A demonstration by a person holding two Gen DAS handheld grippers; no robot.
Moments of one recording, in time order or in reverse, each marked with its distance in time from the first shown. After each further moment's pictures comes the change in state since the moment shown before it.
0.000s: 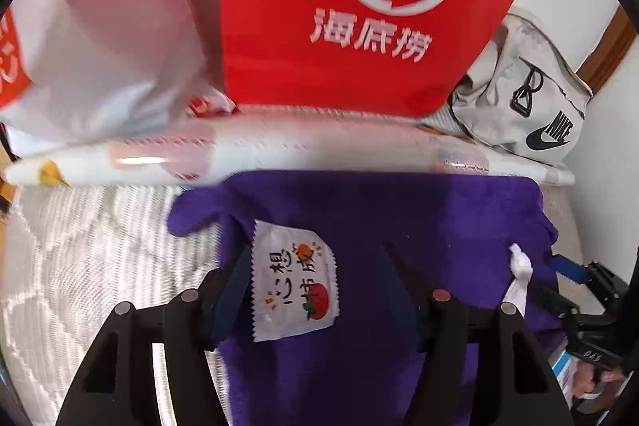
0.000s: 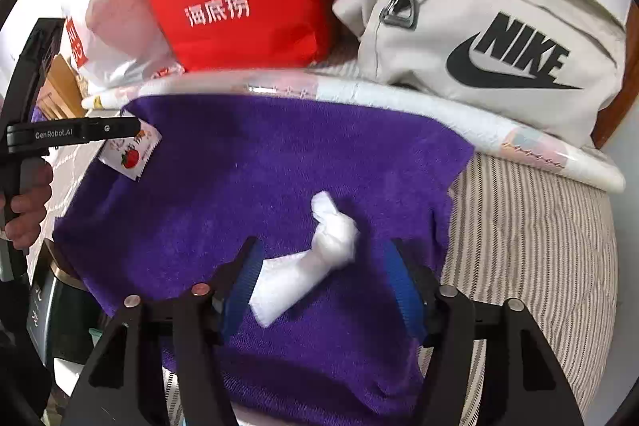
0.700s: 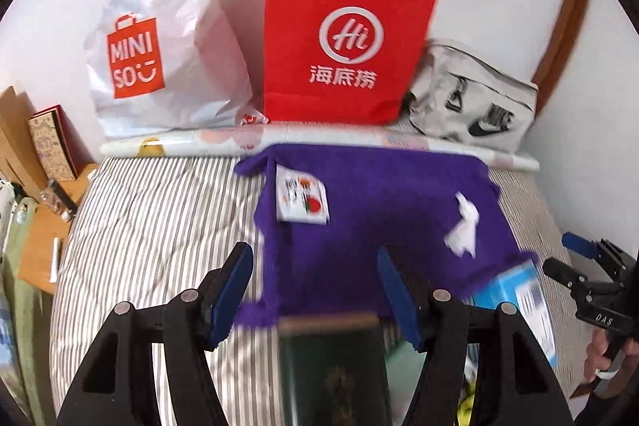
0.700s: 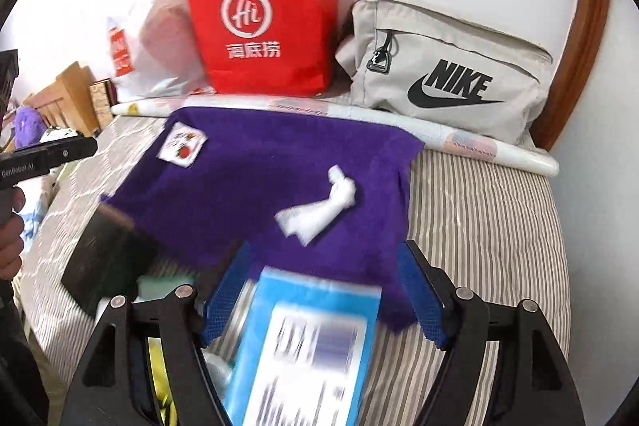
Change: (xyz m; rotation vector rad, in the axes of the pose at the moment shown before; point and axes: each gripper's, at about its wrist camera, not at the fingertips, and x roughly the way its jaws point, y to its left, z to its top) left arm -0.139 -0.011 -0.103 0.026 -0.171 0.042; right arm -0.113 0.034 -0.064 -0.009 -0.129 -0.072
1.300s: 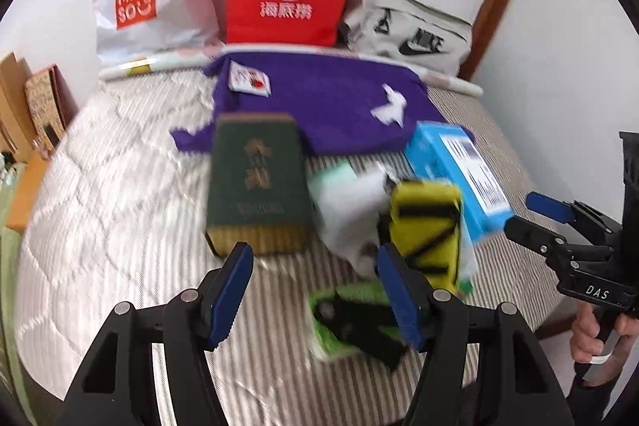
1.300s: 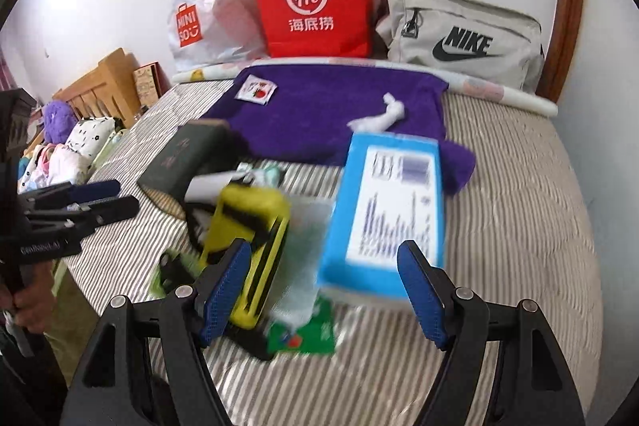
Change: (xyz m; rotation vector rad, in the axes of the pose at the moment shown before) left arm -0.062 -0.038 -0.151 0.046 0.062 -0.099; right arm -0.073 0.054 -0.121 0.022 -0.020 0.087
